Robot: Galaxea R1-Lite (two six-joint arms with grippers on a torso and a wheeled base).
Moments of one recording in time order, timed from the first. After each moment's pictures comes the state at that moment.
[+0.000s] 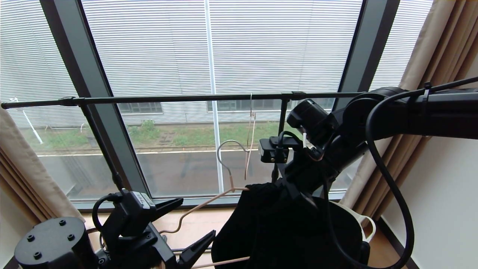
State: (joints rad) left arm -0.62 1.75 -0.01 -1.57 -0.12 0.08; right arm 0.59 2.06 -1.71 0.86 0.66 -0.76
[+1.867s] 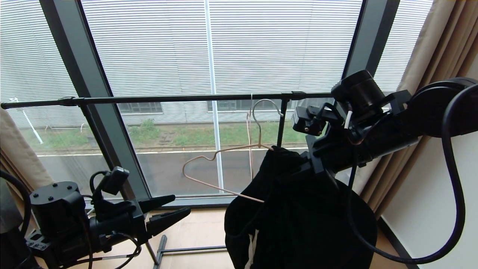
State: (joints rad) left arm -0.15 1.92 -0.14 -1.57 -0.79 -0.27; right arm 0.50 1.86 -1.51 0.56 0.60 -0.63
